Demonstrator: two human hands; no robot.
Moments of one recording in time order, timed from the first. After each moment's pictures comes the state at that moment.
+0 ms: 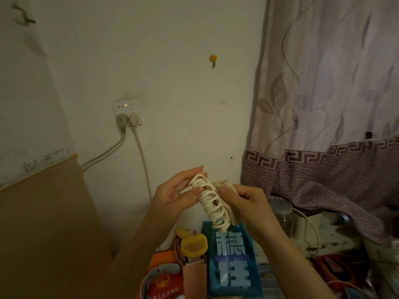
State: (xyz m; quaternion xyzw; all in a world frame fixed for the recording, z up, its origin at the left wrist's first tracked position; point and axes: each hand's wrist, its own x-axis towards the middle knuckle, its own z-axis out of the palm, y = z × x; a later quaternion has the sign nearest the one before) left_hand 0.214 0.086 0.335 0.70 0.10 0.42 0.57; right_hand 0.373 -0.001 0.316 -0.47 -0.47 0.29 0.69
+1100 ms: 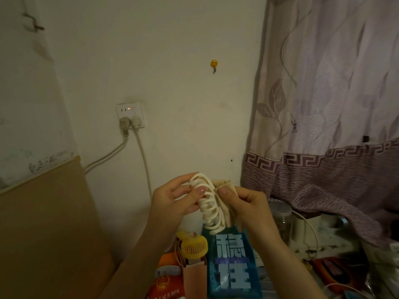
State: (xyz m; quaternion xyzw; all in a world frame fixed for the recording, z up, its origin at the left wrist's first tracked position) left_hand 0.213 0.065 0.339 0.63 0.18 0.49 0.57; right_hand 0.355 -0.010 0.319 -0.46 -0.44 0.26 0.73
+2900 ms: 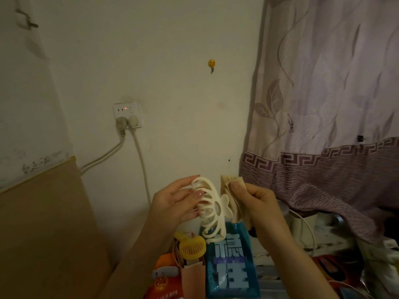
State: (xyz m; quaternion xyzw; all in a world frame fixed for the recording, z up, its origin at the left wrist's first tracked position) left_hand 0.206 0.070 0.335 0.63 0.16 0.45 0.62; right_hand 0.363 -0.023 0.327 -0.47 -0.43 0.28 0.72
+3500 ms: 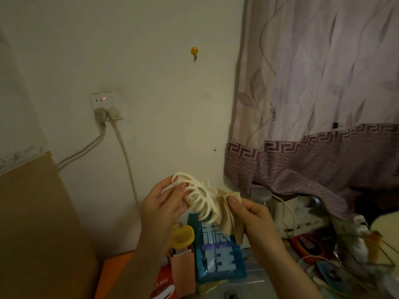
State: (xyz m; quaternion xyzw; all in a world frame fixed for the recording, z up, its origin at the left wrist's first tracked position) left_hand 0.224 0.067 0.304 0.52 0.18 0.53 0.64; right_hand 0.362 -0.046 0.279 -0.50 -0.37 0.29 0.72
